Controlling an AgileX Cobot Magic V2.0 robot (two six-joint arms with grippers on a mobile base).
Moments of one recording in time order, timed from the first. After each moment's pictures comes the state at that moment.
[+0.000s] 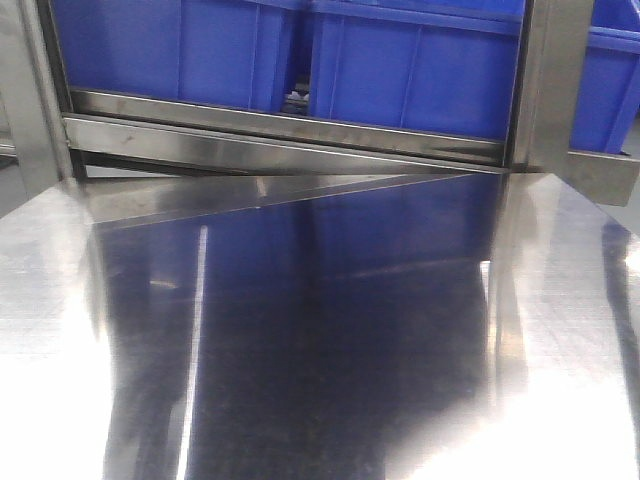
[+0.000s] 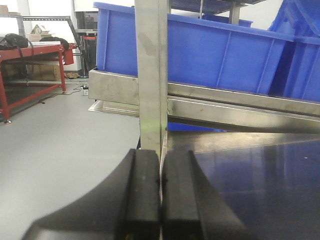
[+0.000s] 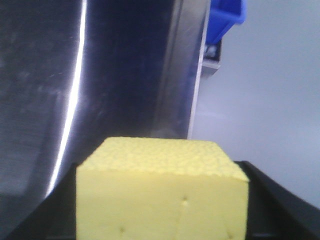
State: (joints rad) left arm 0.02 -0.01 0.00 0.00 0.02 -0.06; right arm 0.21 0.79 -0.60 -0.13 0.69 0.16
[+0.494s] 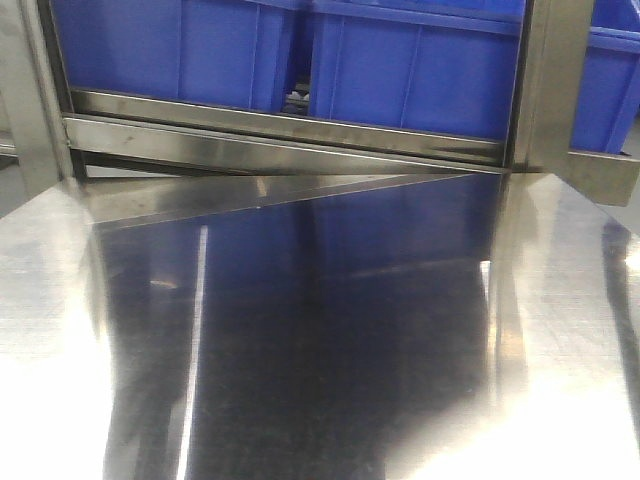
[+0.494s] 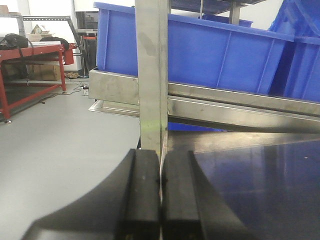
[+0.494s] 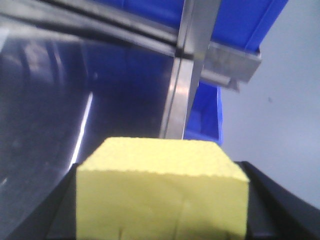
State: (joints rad) left arm 0.02 -0.01 0.00 0.00 0.02 -0.06; right arm 0.15 0.40 -0.35 -0.11 0.35 0.07
